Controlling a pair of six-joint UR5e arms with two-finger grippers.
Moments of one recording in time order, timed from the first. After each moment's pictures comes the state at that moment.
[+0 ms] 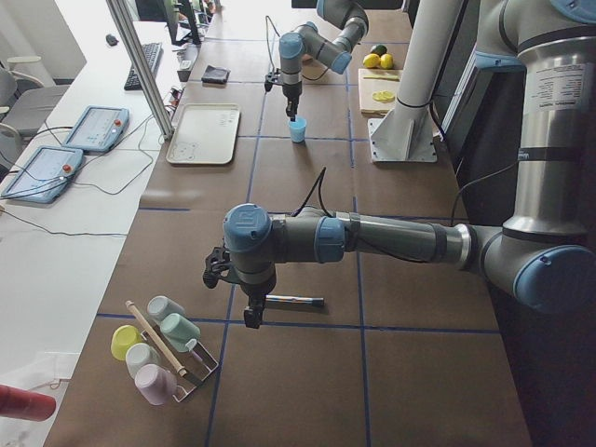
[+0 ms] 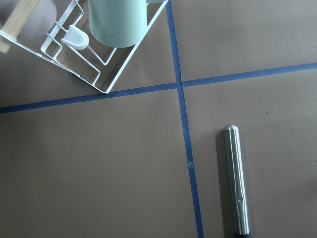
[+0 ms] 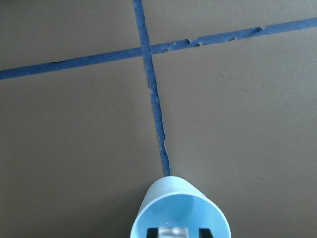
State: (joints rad) left arm -1.62 -1.54 -1.71 -1.44 -2.34 0.19; right arm 0.53 -0.62 1.48 -1.79 1.92 1.35
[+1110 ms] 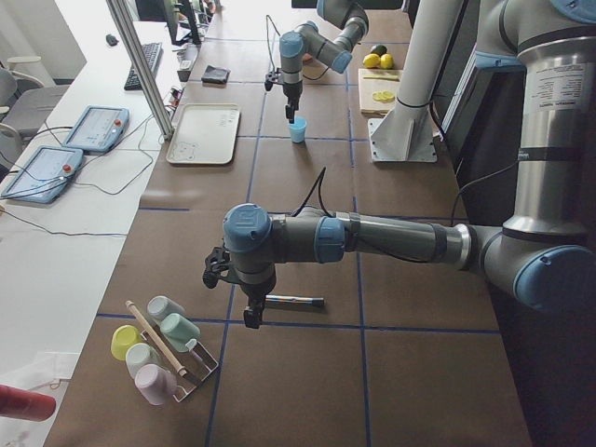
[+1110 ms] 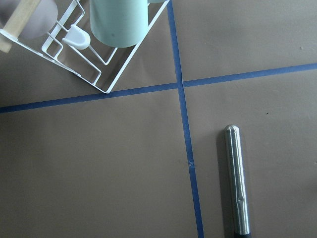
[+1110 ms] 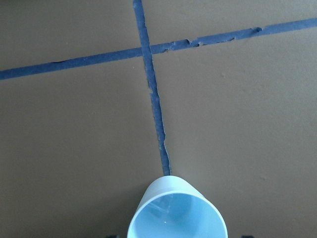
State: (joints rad) left arm -1.62 -1.54 -1.71 -1.44 -2.34 0.19; right arm 0.53 -0.62 1.50 -1.78 1.92 1.35
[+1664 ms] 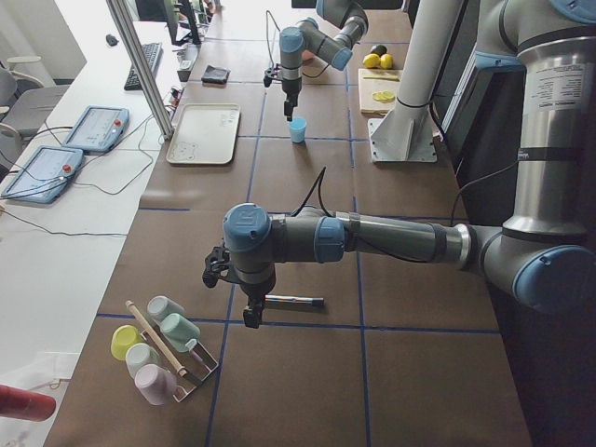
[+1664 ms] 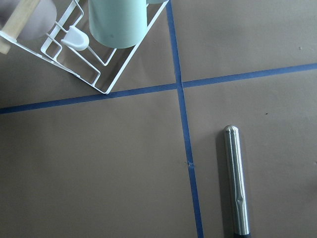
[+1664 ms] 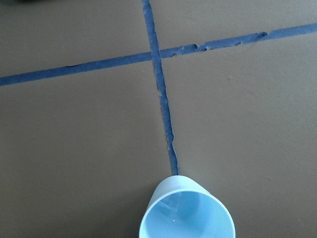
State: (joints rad) left arm -1.62 -1.54 -1.72 -1.44 -2.34 0.19; right arm 0.55 -0.64 1.55 -1.79 1.92 1.35
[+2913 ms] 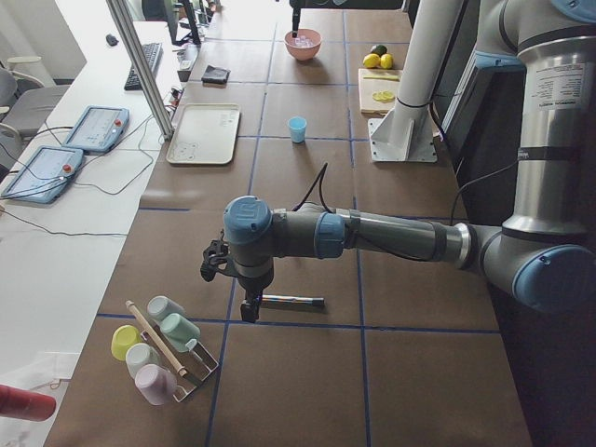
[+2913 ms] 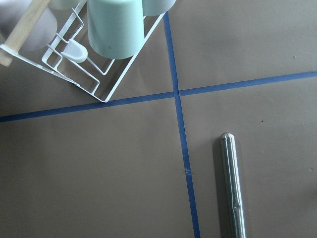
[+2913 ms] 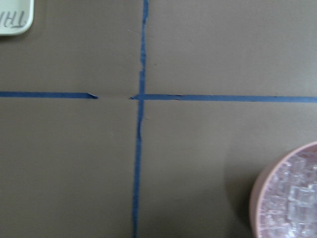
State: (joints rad) left arm -1.62 -1.55 -1.74 -1.46 -2.34 0.15; right arm 1.05 -1.54 2.17 -1.66 2.13 0.70
